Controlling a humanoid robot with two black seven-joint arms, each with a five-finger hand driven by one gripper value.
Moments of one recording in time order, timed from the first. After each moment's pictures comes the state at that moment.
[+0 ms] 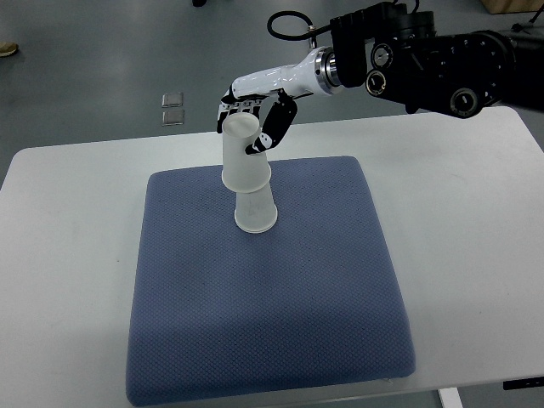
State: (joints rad) left arm -0.04 0.00 -0.05 -0.13 -0.04 -0.01 -0.03; right arm 1.66 -0.21 -0.29 0.93 -0.80 0.34 0.21
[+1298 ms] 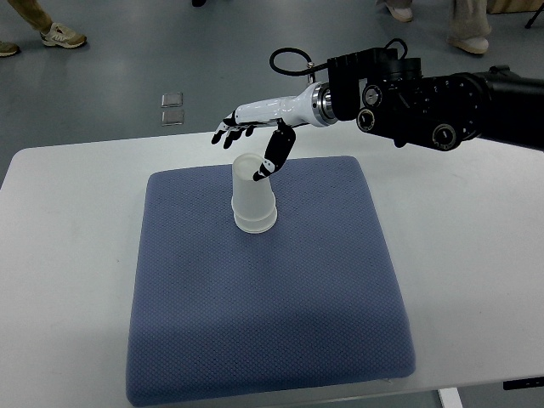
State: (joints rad) left arm -0.05 0.00 -0.05 -0.13 -0.04 -0.01 -0.03; right arm 1.55 -0.17 -0.29 0.90 -0.81 0.26 0.21
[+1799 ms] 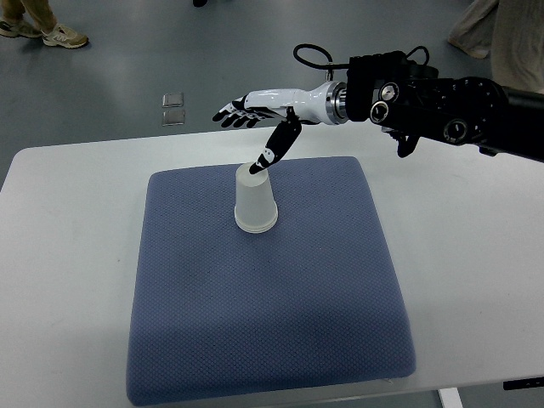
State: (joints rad) left arm -0.04 0.00 -0.05 -0.13 -0.04 -0.01 -0.03; right arm 1.43 -0.22 -0.15 0.85 -0.57 0.26 0.21
